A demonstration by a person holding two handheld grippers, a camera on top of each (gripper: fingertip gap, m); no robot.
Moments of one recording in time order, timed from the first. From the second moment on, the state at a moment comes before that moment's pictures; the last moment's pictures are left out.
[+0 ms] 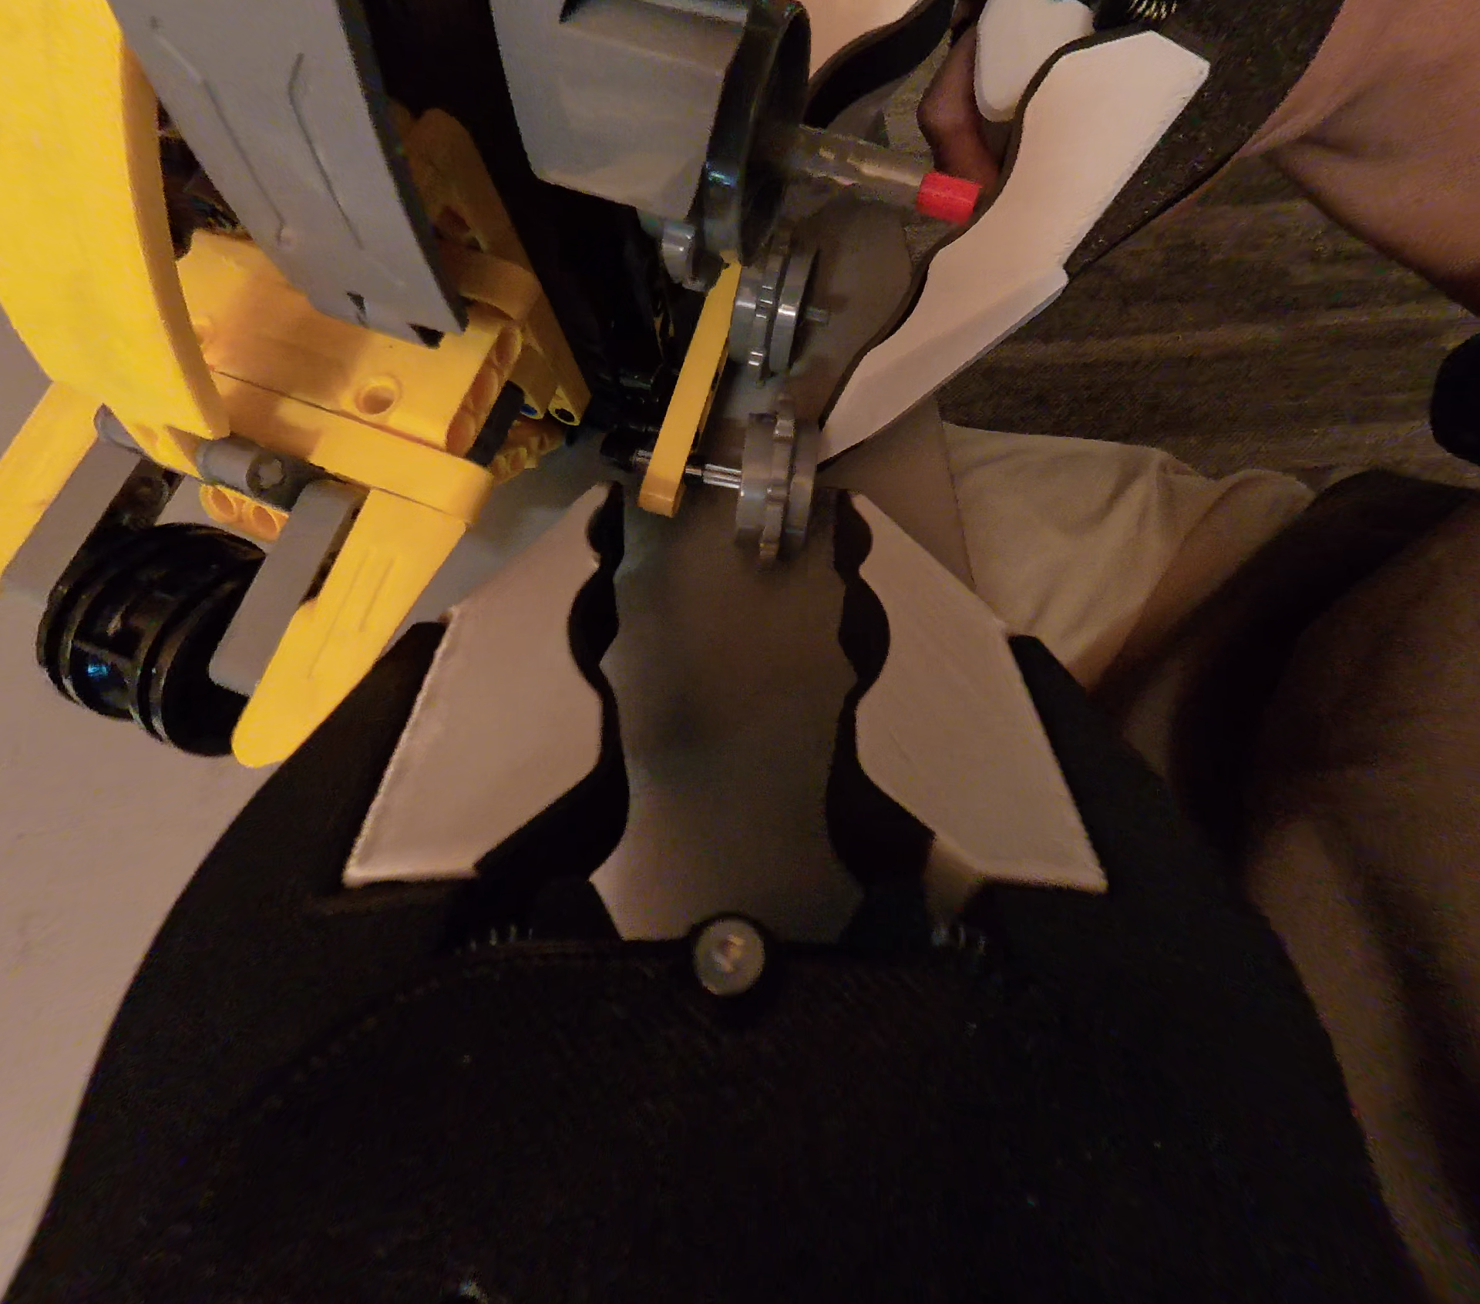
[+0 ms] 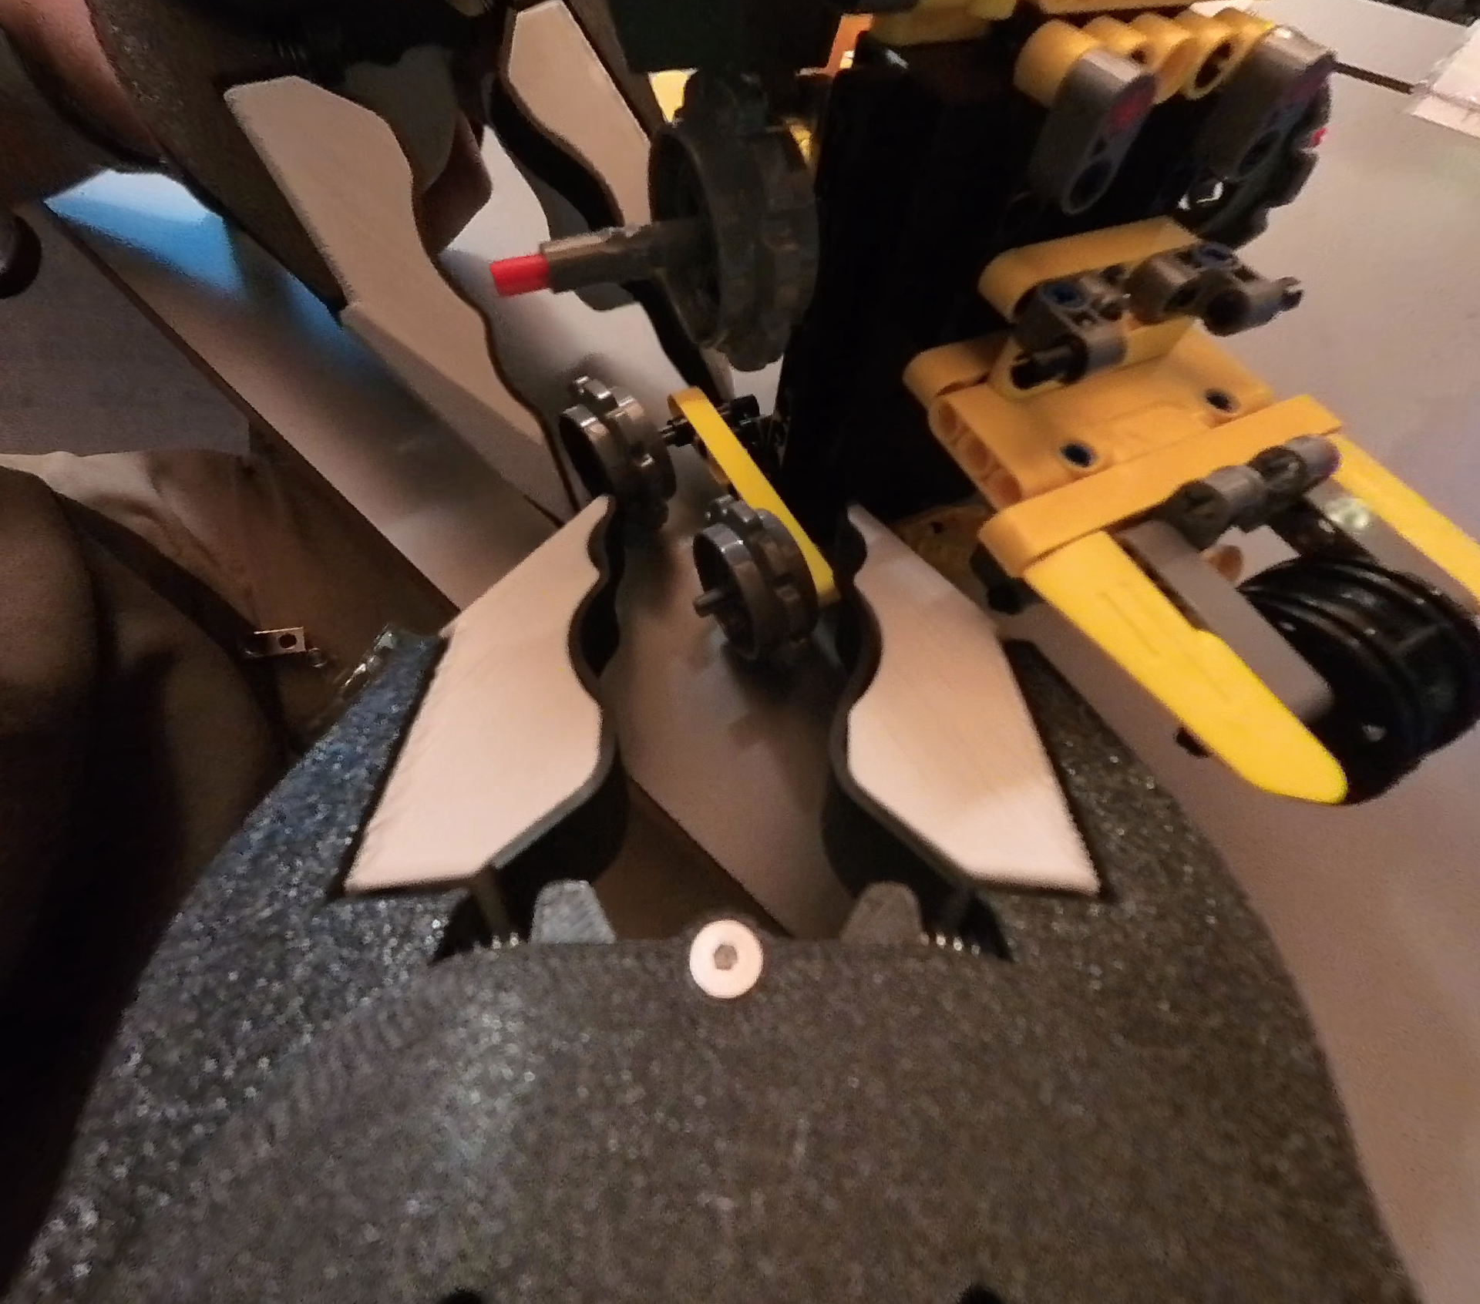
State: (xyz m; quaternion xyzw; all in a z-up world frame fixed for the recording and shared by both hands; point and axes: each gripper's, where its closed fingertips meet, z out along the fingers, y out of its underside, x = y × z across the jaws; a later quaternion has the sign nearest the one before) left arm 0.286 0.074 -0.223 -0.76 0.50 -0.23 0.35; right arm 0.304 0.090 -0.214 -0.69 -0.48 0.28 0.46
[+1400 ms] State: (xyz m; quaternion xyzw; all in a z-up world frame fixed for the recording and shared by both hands) left arm 0.294 0.082 -0.223 -0.74 0.52 -0.21 0.37; right arm 0.310 0.090 -0.213 -0.69 -0.47 0.26 0.48
